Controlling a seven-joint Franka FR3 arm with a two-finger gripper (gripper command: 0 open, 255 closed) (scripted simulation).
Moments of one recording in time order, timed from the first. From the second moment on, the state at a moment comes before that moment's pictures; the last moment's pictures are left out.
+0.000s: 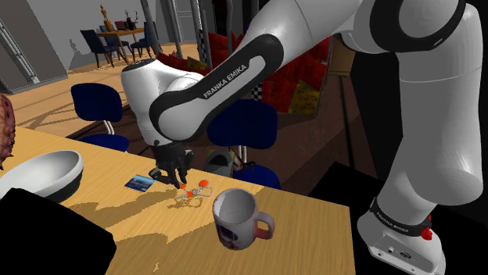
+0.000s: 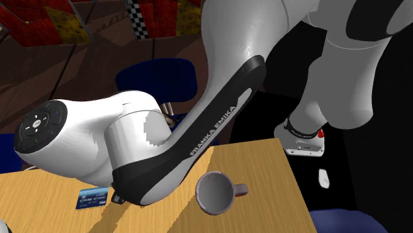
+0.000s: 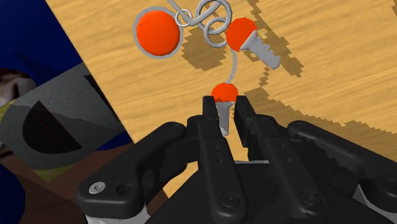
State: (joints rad) arm 0.21 0.37 0.49 -1.79 -0.21 2.11 0.75
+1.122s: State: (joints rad) arm 0.20 0.30 0.51 -1.65 -0.16 1.91 0.71
